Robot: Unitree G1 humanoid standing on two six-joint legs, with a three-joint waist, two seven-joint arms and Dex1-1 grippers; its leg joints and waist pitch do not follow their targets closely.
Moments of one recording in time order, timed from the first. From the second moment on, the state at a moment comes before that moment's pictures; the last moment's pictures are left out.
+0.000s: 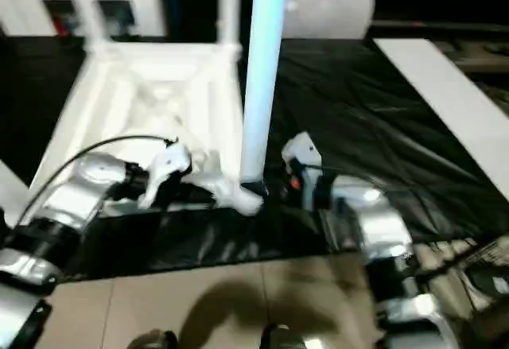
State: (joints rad) left arm -0.65 0.34 -0.25 0.57 0.01 0.24 -1.12; right arm -0.44 -0.21 0.05 0.31 0.15 0.31 0.85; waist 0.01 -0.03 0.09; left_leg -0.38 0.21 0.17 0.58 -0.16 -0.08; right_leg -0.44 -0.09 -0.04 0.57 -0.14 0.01
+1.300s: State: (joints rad) left arm -0.67 0.44 -0.28 0.53 0.02 0.12 -1.21; right arm -0.51 -0.34 0.07 0.42 0.17 0.08 1.10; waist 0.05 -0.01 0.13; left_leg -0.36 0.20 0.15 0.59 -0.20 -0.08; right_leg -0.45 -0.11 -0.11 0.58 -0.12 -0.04
